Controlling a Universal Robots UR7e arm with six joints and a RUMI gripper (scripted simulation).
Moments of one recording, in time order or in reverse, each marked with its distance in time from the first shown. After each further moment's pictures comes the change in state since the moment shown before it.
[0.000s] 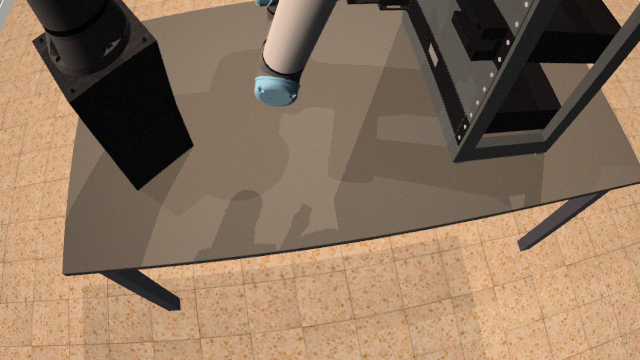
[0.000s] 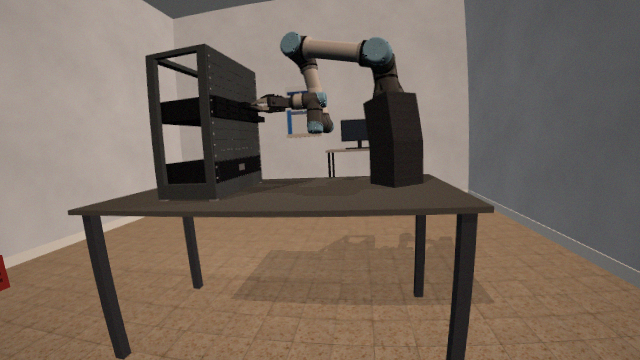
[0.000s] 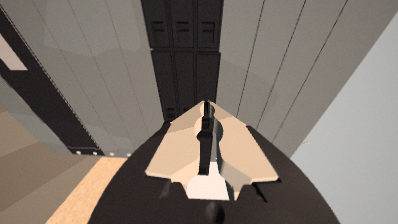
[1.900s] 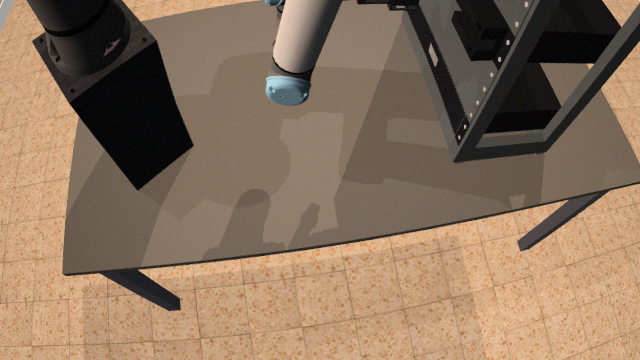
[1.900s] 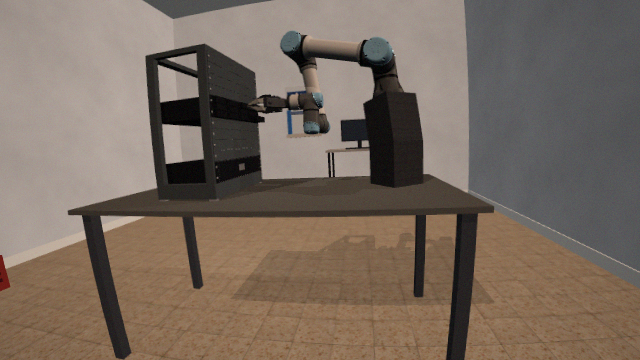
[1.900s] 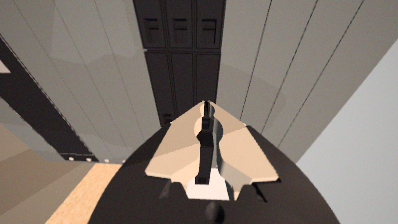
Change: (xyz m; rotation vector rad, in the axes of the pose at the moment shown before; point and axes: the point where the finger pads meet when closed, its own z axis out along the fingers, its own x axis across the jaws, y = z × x) arm 0.000 0.000 0.017 0.000 0.003 0.000
